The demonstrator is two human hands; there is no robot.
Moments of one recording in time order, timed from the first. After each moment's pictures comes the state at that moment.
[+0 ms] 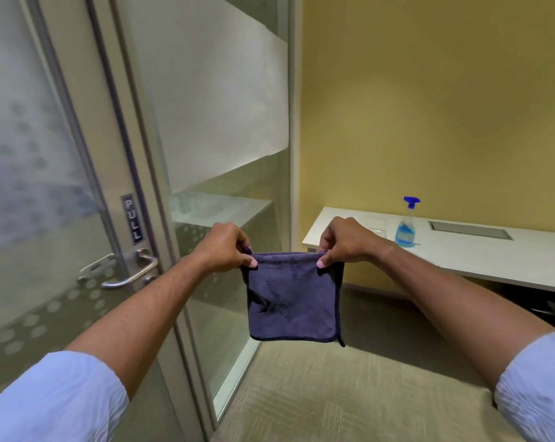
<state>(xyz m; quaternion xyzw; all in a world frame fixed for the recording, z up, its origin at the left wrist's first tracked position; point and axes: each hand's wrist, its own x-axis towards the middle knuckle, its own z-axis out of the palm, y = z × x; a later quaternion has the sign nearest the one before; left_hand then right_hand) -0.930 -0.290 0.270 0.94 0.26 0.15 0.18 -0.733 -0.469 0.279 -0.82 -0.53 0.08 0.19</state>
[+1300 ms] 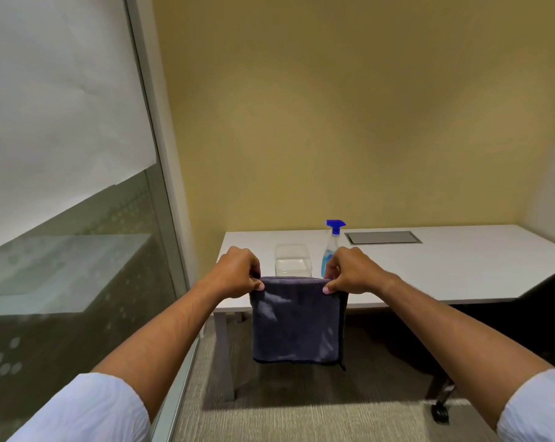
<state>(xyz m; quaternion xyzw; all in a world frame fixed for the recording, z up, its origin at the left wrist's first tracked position) -0.414 -0.131 0.215 0.98 0.06 0.07 0.18 -0.327 -0.370 0.231 -0.93 -0.31 0.06 0.18</state>
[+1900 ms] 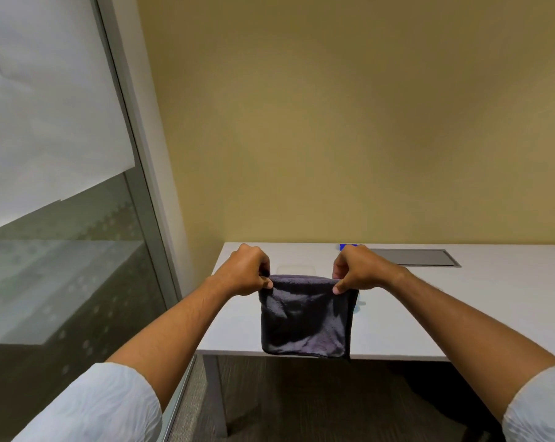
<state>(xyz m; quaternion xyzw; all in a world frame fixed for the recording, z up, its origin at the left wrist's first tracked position) -0.198 -0.091 0.202 0.98 0.07 0.07 0.17 -0.091 -0.322 0.221 -0.92 -0.35 0.11 0.12</state>
